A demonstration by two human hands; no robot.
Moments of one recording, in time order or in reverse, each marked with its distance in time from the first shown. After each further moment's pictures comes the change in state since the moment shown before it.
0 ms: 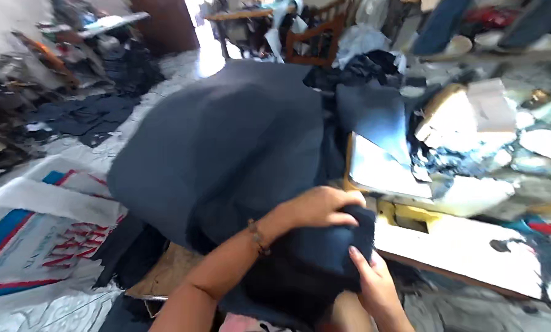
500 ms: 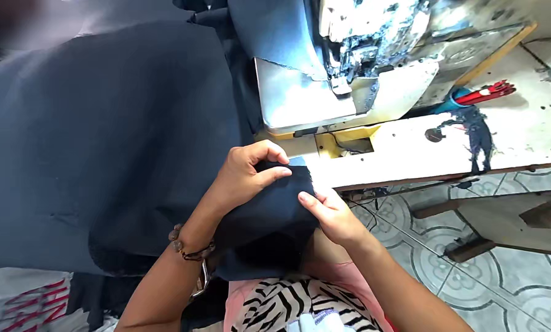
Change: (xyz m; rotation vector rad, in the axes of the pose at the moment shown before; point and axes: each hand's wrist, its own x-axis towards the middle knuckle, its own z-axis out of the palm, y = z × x) left_hand -0.007 0.000 0.006 -0.282 0.160 -0.121; right_hand 0.023 -0.010 -0.018 0.116 -0.235 0.049
